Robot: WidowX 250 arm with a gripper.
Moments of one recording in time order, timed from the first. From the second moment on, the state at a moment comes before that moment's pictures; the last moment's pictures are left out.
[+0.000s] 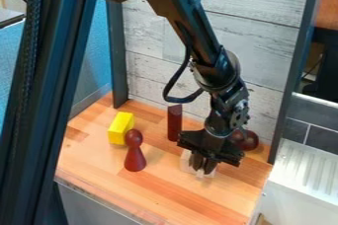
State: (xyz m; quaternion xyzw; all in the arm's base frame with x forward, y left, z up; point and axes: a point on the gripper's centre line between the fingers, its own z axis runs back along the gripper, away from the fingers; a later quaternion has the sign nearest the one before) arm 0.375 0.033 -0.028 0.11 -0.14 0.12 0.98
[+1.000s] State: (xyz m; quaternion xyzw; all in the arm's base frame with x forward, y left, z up) arm 0.361 0.053 0.016 0.06 -0.18 0.11 0.98
